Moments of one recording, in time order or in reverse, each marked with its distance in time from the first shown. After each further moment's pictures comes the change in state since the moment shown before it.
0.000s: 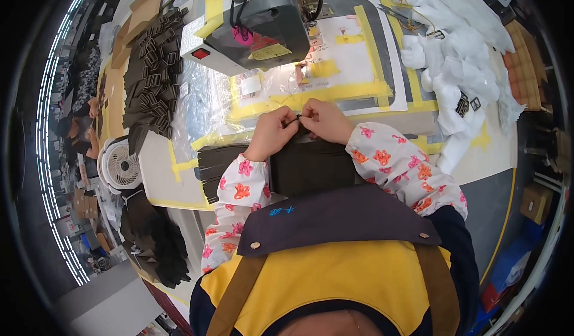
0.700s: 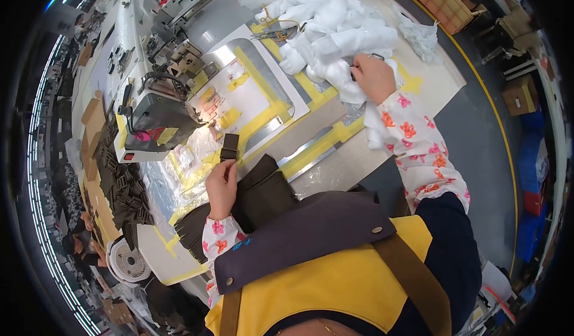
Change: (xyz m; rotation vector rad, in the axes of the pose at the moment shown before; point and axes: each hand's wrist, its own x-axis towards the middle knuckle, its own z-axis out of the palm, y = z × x) left_hand -0.011 0.037 0.029 0.252 0.151 0.212; right_hand -0.166 -0.002 -0.219 -0.928 0.930 0.228
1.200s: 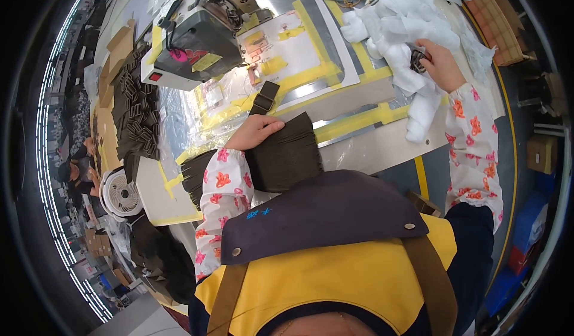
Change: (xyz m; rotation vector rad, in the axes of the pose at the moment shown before) left_hand 0.020 -0.030 0.003 -0.271 -0.640 0.013; right_hand 0.025 0.007 -0.029 0.100 -0.369 -0.200
